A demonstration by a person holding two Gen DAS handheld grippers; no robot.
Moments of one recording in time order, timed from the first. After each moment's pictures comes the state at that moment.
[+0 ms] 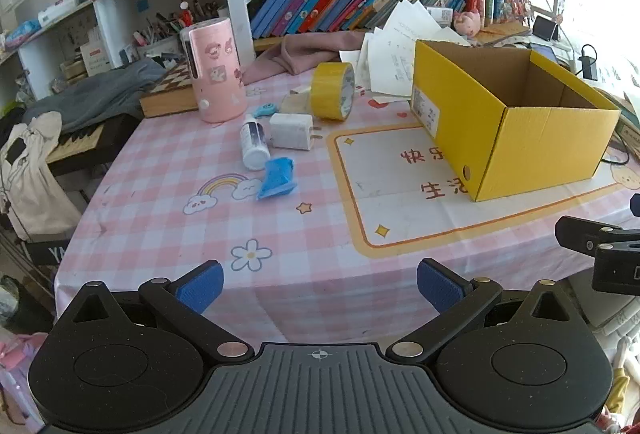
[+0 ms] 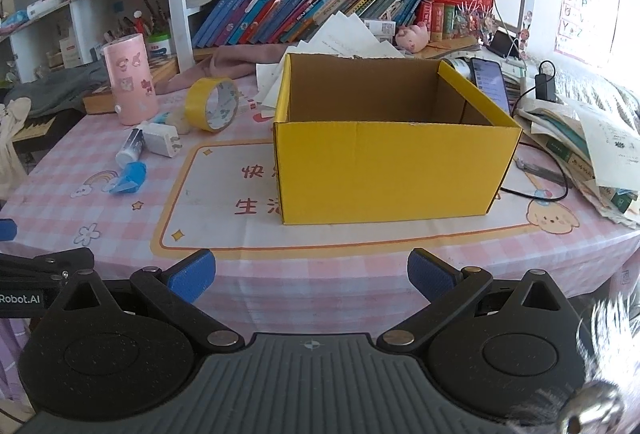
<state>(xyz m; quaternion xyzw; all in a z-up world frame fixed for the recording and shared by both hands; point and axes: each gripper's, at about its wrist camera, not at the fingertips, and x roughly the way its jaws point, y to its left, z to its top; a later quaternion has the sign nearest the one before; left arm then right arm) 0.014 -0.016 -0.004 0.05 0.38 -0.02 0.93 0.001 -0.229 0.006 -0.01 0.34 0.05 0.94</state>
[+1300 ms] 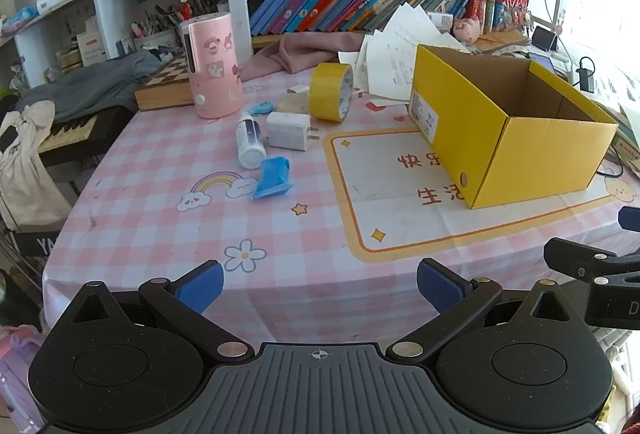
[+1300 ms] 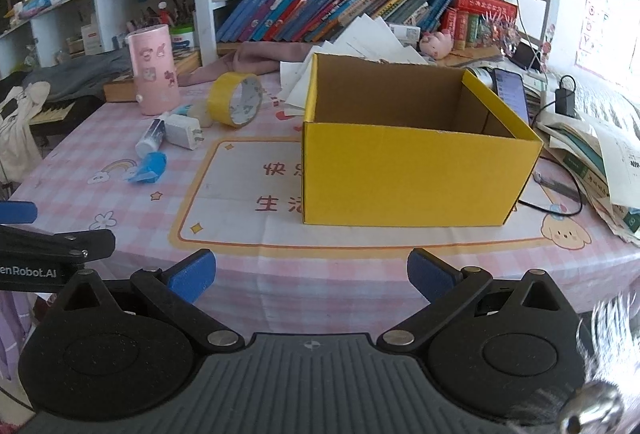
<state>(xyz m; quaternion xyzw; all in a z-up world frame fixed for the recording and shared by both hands) 0.019 -0.009 -0.006 0.03 0.38 -0.03 0.93 0.000 -0.220 0.006 -0.03 0.34 0.08 0.94</state>
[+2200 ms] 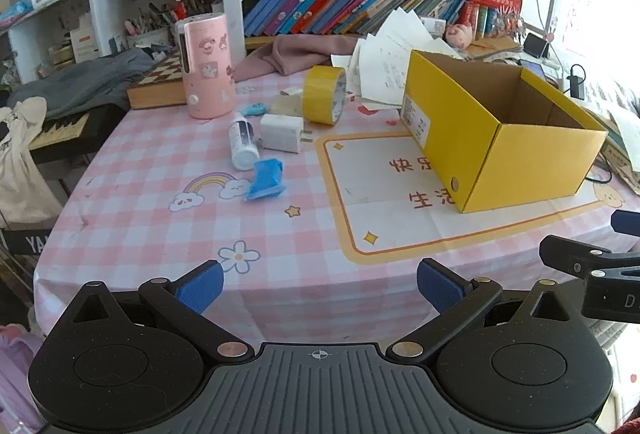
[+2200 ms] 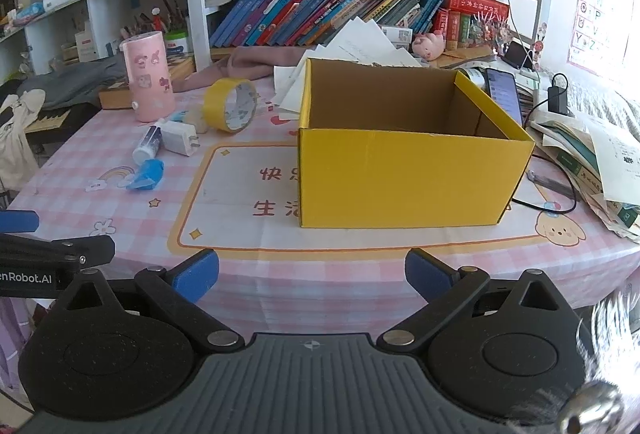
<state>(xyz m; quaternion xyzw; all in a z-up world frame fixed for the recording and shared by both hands) 0.017 -0.001 -0.004 0.01 0.37 -0.05 0.93 -0.003 -0.218 0.011 -0.02 0.33 0.07 0.94</state>
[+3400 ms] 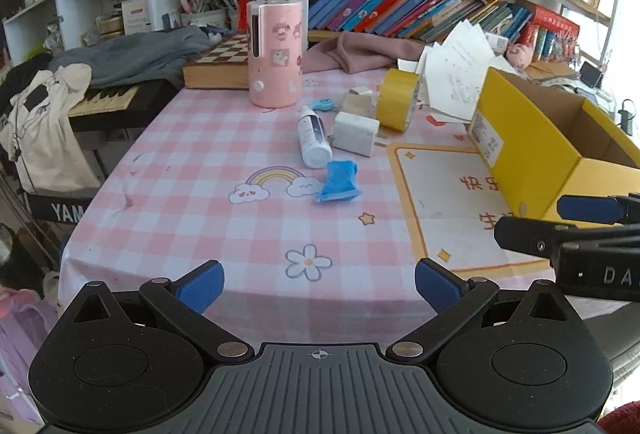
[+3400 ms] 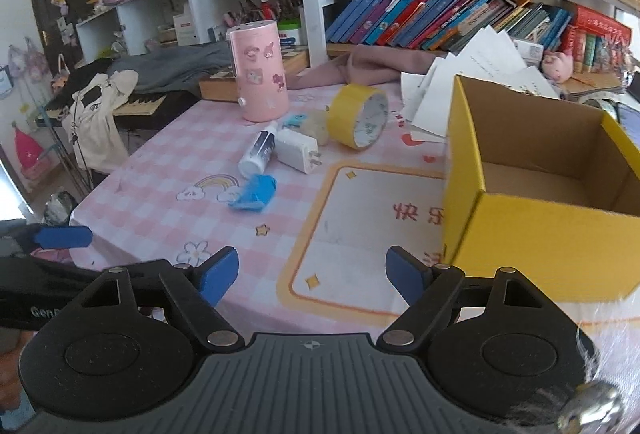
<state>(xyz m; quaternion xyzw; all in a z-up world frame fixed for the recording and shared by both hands) 0.042 0.047 -0.014 -0.03 0.38 0.02 0.93 0.068 -0.148 0.010 -0.03 0.35 0.24 0.91</state>
